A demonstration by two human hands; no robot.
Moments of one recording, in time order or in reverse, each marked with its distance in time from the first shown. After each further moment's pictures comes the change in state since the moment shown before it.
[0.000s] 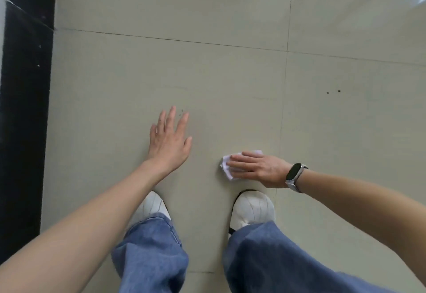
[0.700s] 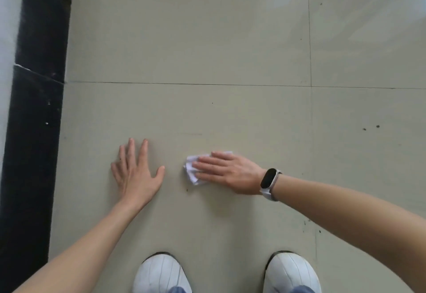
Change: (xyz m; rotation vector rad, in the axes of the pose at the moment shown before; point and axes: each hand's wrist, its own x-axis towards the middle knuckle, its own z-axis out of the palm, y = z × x) left_hand 0.065 -0.102 -0.004 -0.095 0.173 -0.302; right_hand 0.145 0.060 -0.042 -0.053 0.359 0.050
